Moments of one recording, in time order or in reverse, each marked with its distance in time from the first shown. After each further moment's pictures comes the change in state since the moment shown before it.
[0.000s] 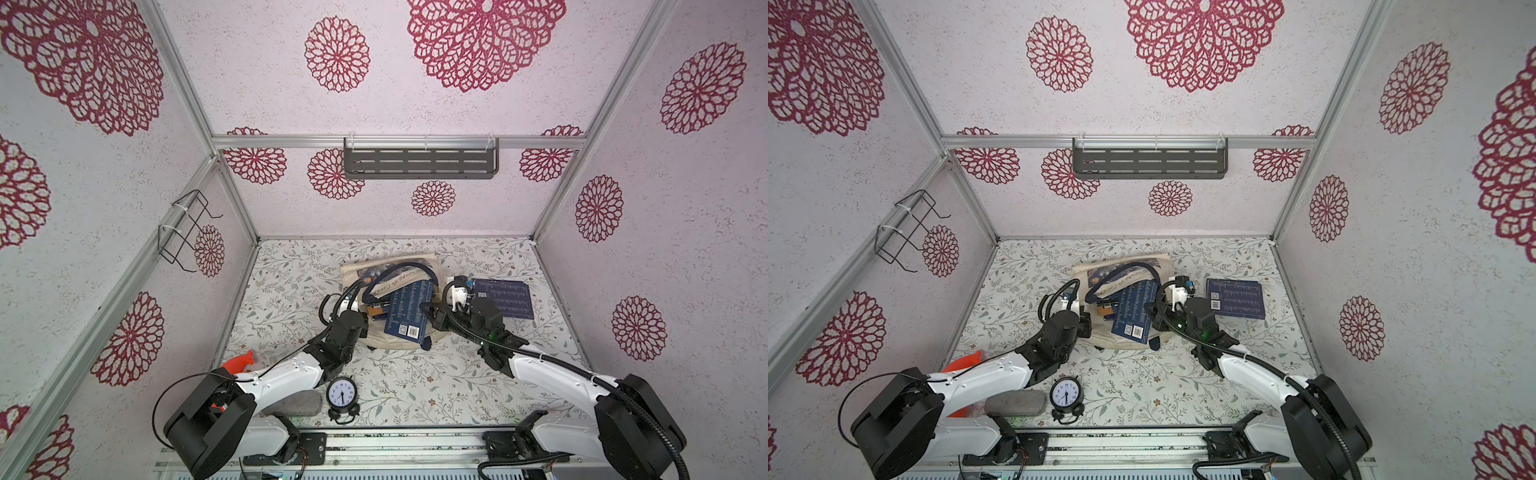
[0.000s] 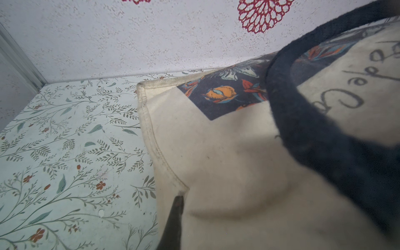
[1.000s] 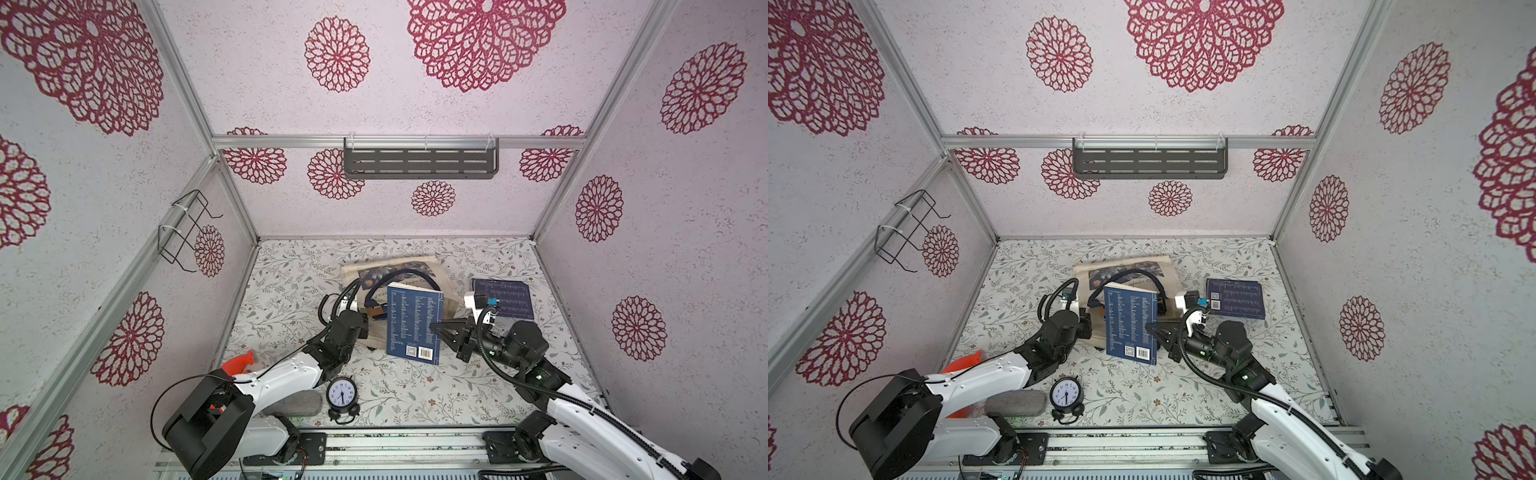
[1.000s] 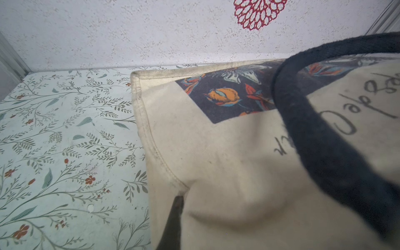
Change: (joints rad) left arm 0.002 -0.007 0.002 -0.024 0.051 -0.042; right arm 0.011 -0.499 -0.127 -0.021 -0.243 -0.199
